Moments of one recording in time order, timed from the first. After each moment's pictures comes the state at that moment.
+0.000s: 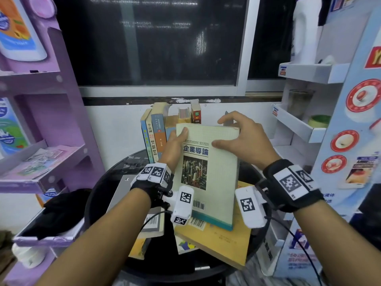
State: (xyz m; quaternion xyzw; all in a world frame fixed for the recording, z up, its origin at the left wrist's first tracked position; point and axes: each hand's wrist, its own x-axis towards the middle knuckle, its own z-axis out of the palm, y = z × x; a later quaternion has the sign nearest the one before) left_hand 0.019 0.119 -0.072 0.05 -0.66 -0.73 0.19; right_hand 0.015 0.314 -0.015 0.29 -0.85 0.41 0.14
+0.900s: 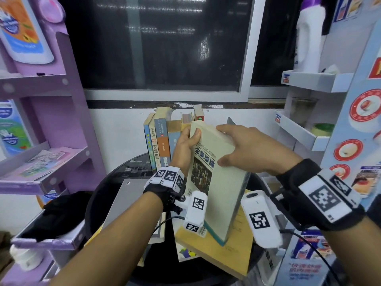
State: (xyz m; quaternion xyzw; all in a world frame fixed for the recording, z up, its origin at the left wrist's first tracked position) left_hand 0.023 0.145 -0.063 -0.07 -0.56 -0.80 0.22; right_hand 0.073 0.312 0.034 0.30 -0.93 0.20 0.01
